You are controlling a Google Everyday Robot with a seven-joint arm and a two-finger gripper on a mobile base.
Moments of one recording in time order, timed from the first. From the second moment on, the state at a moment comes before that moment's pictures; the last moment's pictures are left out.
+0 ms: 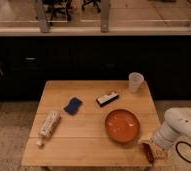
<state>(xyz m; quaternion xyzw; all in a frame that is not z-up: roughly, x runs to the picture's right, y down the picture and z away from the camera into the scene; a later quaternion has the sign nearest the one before) 0.300 0.313 0.719 -0.34 -0.28 -0.36 0.82</state>
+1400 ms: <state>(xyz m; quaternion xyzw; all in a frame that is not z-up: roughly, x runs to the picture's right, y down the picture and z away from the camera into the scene) 0.294 0.318 0.732 -0.35 -0.25 -0.47 0.77</state>
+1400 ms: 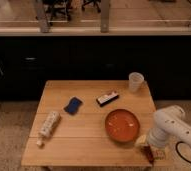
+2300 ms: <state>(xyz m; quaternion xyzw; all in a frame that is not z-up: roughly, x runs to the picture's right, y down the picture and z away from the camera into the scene) 0.296 0.328 0.736 -0.36 -0.26 -0.53 0.73</state>
